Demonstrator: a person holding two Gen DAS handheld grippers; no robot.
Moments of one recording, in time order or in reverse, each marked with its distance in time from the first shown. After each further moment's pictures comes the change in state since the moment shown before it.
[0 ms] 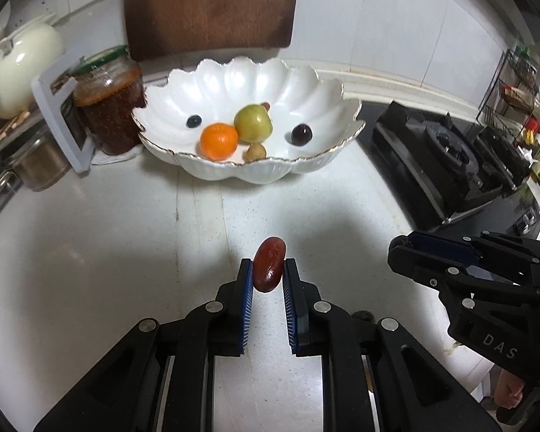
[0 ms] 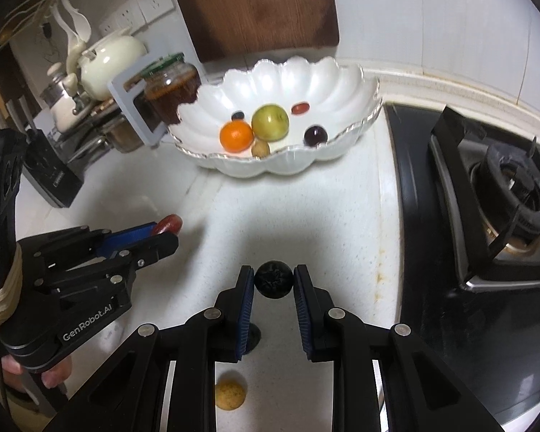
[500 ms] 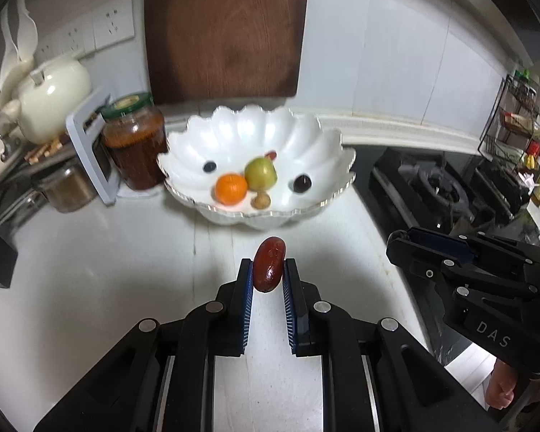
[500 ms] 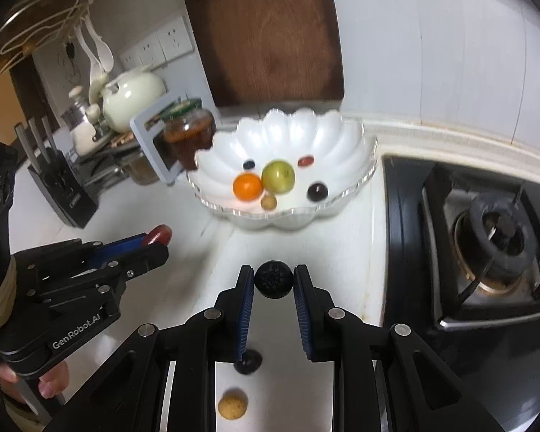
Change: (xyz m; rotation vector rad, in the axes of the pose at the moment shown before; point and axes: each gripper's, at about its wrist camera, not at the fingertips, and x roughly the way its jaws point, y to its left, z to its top) left arm -0.049 -0.011 0.014 -0.030 -0.139 0.053; right arm -0.040 0.003 0.020 -0.044 -0.147 0.015
